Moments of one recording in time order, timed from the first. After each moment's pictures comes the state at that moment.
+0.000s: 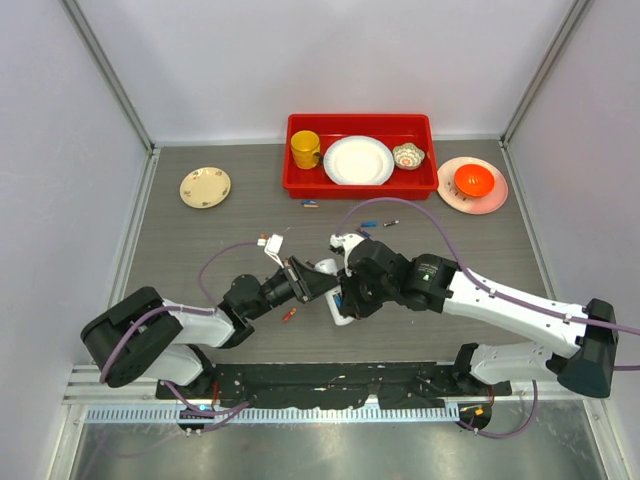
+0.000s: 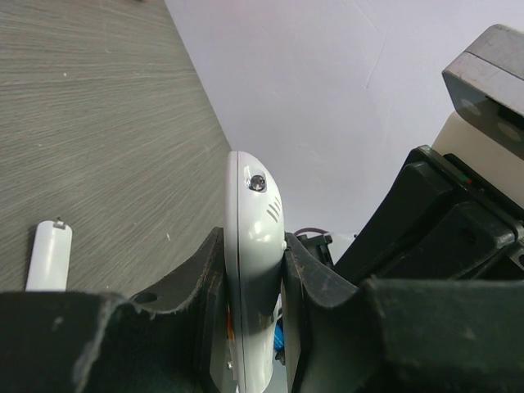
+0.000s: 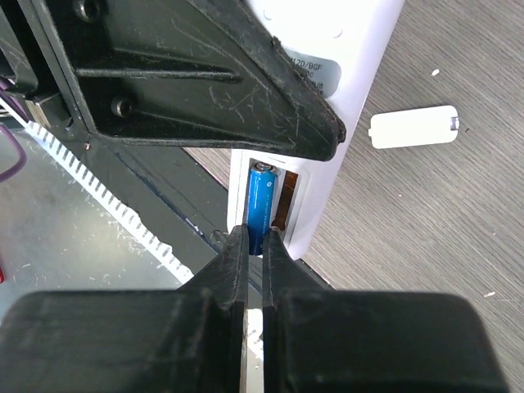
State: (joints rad) left arm -0.85 1.38 0.22 1.26 0.20 -1.15; right arm 1.06 1.20 1.04 -0.74 -0.03 0.49
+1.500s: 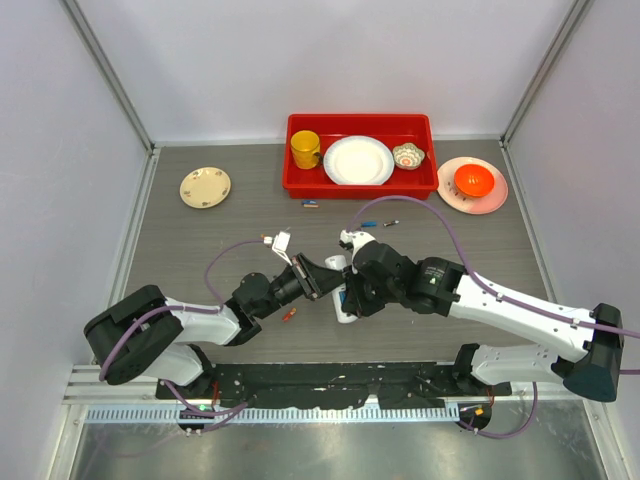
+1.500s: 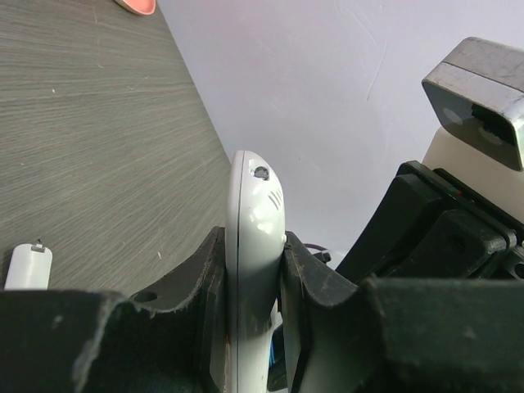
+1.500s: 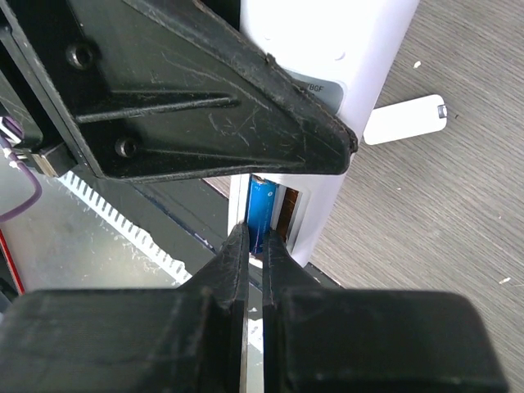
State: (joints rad) left arm -0.92 1.39 0.30 1.20 0.10 -1.14; right arm 1.06 1.15 1.02 -0.72 0.03 0.59
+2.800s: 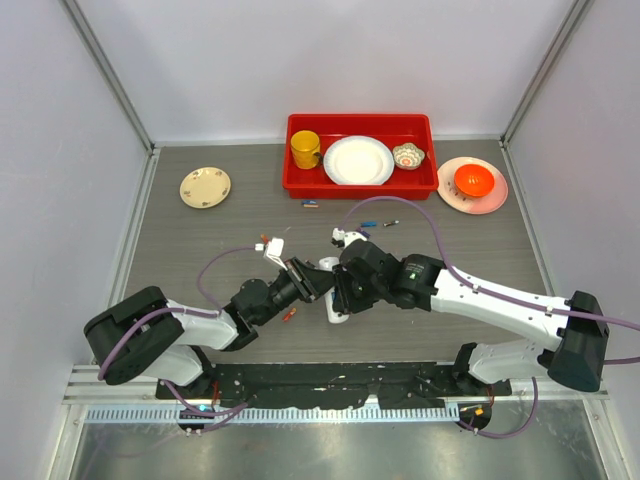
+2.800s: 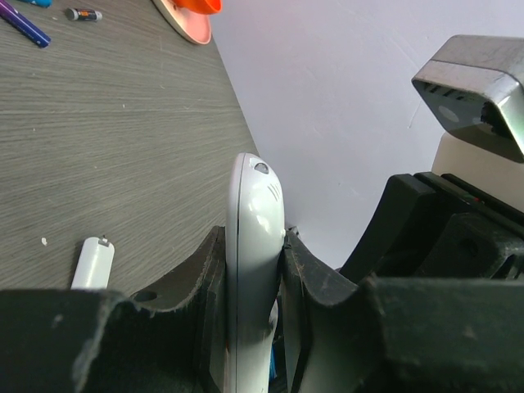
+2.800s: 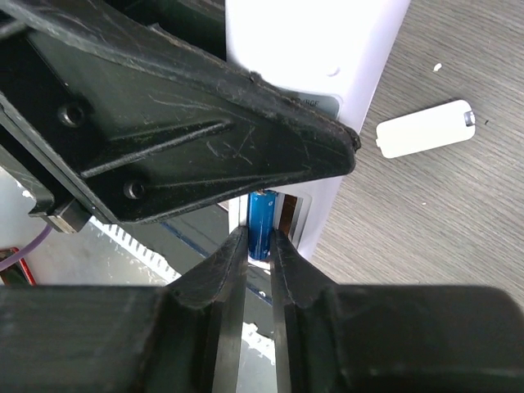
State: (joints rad) left arm -0.94 1.39 0.24 1.20 -0.04 -1.09; right arm 1.05 1.26 1.01 -0.65 0.01 0.68
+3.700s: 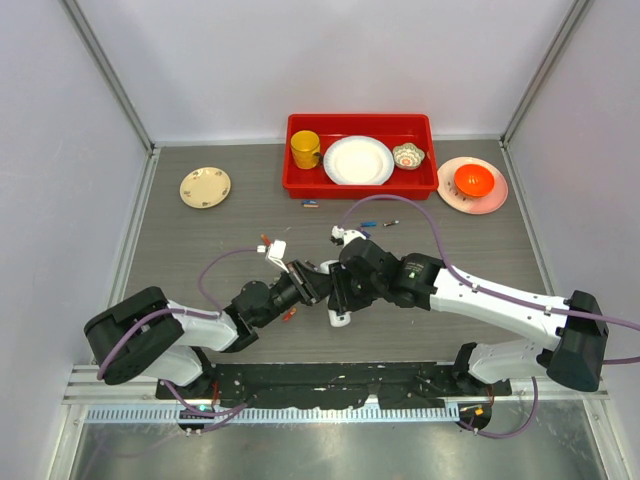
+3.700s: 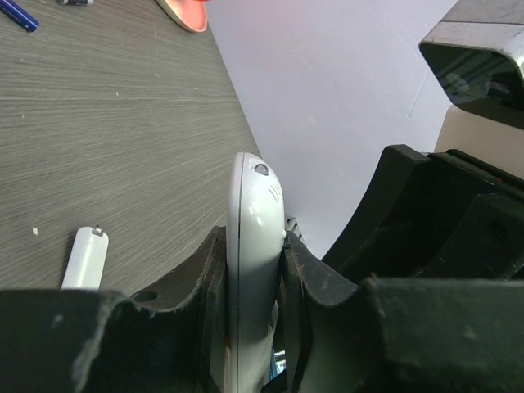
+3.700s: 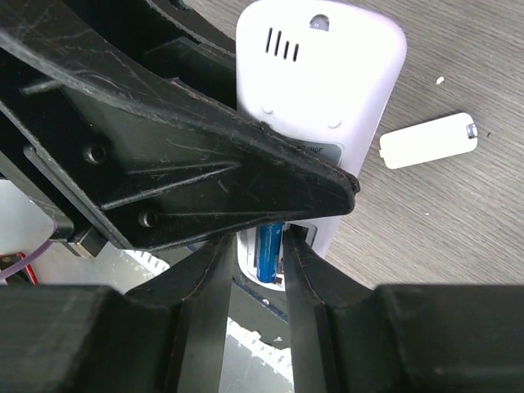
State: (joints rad) left arm -0.96 1.39 0.24 1.20 -0.04 -1.09; right arm 1.05 1.26 1.02 -0.62 0.01 0.68
